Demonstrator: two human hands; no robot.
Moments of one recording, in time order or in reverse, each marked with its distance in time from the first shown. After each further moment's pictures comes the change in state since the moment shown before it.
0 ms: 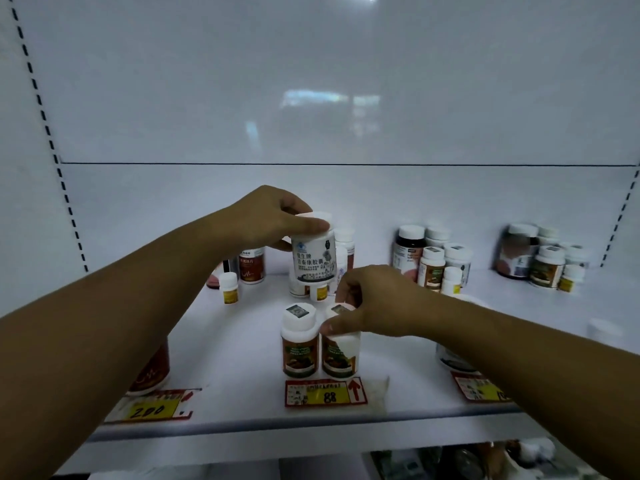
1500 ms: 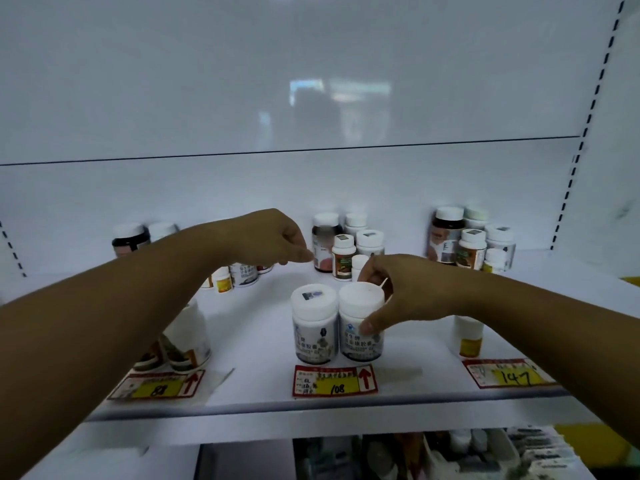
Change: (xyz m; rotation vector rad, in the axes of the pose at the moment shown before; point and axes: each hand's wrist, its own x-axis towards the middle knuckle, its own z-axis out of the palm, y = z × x) left_hand 0.052 0.083 0.165 0.504 -0.185 -0.153; right_hand -0.086 0.185 -0.092 0.071 -0.202 0.049
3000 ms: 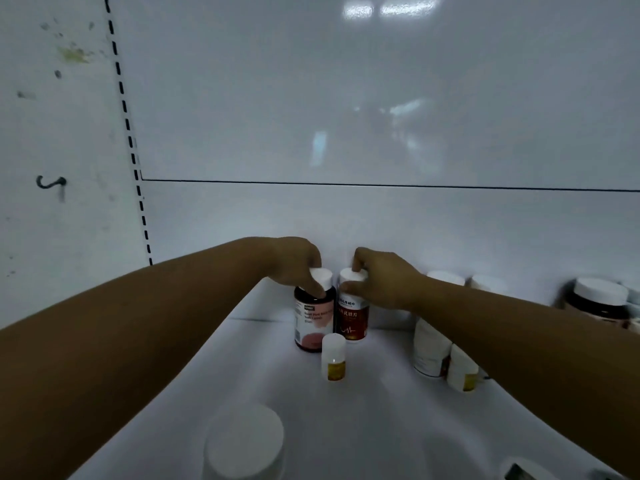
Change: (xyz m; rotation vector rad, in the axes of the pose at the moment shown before) left_hand 0.049 -0.346 -0.142 0.329 -0.095 -0.089; right_hand 0.370 -0.231 0.096 -0.106 0.334 -0.111
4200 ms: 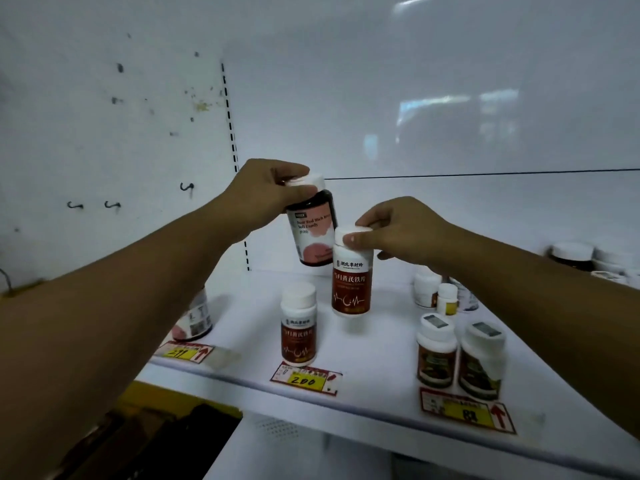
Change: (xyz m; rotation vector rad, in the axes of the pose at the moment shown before) left_hand -0.232 0.074 -0.046 -0.846 0.797 -0.048; right_hand -0.177 -0.102 -0.104 0.608 -0.011 -0.084
